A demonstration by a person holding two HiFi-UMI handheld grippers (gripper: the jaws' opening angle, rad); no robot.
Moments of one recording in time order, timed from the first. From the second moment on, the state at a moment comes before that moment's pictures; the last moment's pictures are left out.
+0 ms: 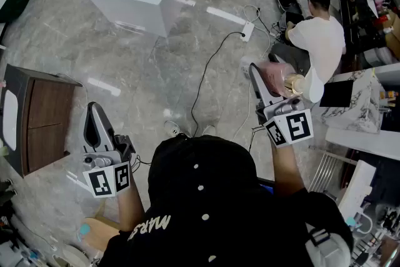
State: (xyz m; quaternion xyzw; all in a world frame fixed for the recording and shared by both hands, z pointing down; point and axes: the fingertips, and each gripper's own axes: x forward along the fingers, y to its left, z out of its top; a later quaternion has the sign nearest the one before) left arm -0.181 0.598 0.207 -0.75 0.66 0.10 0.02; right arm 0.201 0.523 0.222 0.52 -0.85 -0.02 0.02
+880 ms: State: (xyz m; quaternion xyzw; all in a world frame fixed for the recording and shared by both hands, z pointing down) left arm -0.247 0.559 0.225 -0.77 0.63 0.09 0.00; right arm 0.142 0.511 0.223 0.53 -0.85 0.01 0.01
